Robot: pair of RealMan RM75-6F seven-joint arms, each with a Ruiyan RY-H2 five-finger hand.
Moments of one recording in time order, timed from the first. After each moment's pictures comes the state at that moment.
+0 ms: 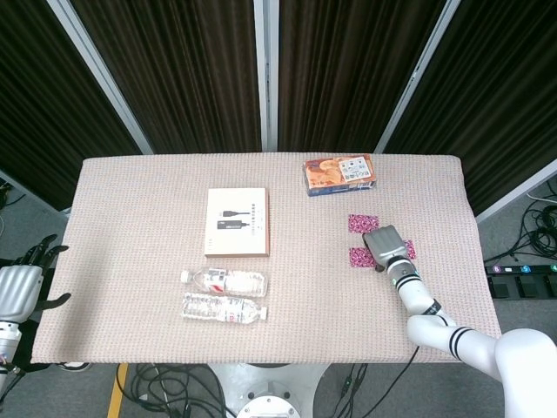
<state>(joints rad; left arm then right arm) -0.18 -1.20 -0.04 -1.32 1.46 1.36 -0.15 0.82 -1.63 0.06 -1.03 -0.84 0.66 -0.56</state>
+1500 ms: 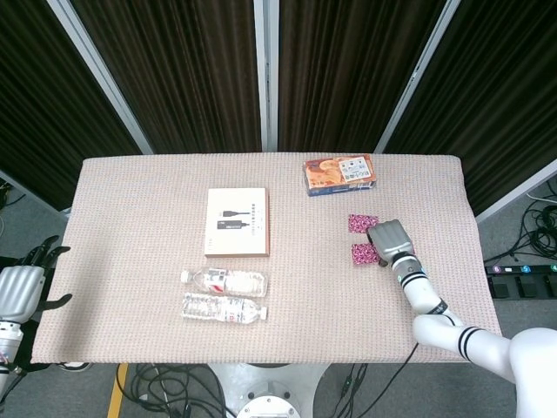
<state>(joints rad) -0.18 -1.20 -0.04 -1.32 1.46 1.35 -0.15 0.82 -1.56 0.07 -1.12 -0.85 0.72 -0.55</state>
